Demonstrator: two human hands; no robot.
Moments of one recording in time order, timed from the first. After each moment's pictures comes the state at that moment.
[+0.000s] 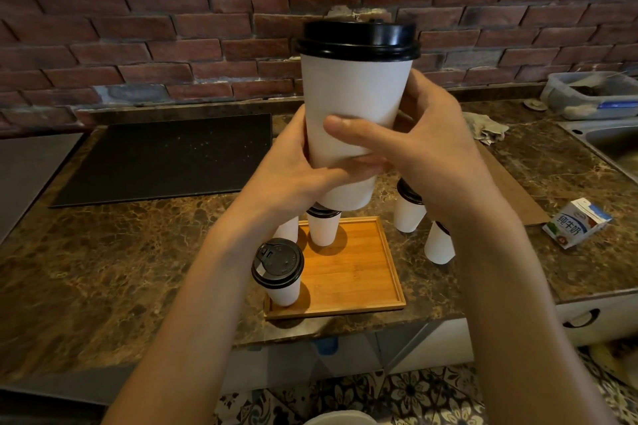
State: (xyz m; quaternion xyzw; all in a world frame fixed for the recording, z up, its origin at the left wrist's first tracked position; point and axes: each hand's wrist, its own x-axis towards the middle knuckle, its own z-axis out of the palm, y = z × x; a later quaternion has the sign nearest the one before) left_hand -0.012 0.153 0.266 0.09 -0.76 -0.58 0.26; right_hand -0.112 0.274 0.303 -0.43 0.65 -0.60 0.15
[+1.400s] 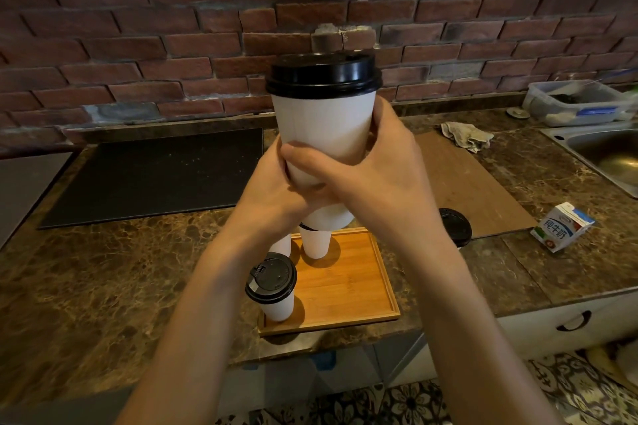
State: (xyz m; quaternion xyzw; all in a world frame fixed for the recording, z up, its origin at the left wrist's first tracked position) left_hand -0.010 0.159 0.266 0.12 -0.75 -0.59 0.27; right_hand -0.087 0.264 0.294 -0.40 0.71 -0.58 0.05
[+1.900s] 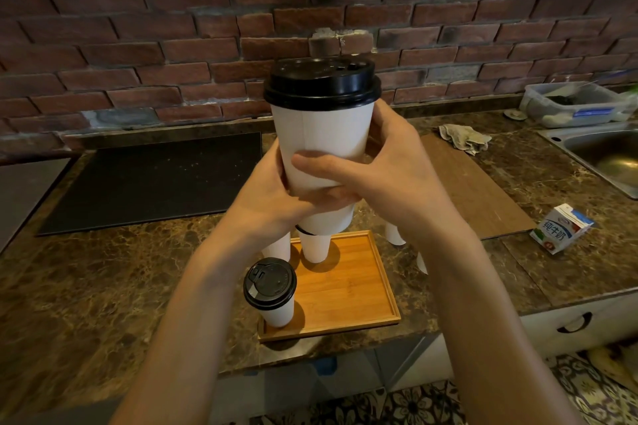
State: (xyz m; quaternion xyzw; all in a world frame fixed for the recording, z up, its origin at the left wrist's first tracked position) left_hand -0.009 0.149 0.266 0.09 -0.77 -0.58 0.25; right_hand -0.108 0.266 0.295 -0.45 0.65 -0.60 0.13
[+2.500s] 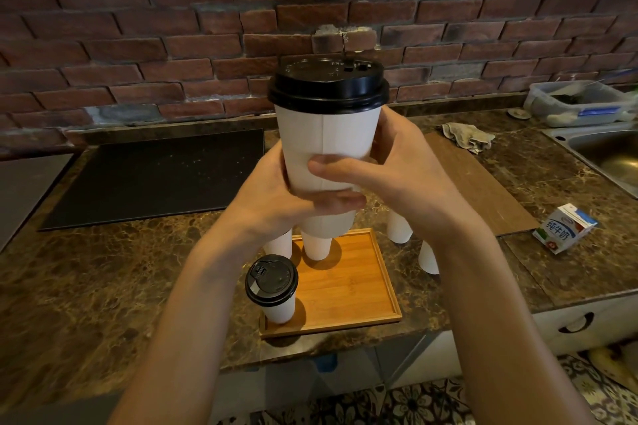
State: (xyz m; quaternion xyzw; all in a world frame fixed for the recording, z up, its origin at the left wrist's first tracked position) left_hand -0.007 0.148 0.268 0.07 -0.77 -0.59 0.23; right_hand -0.118 0.271 0.294 -0.48 0.62 -0.59 0.19
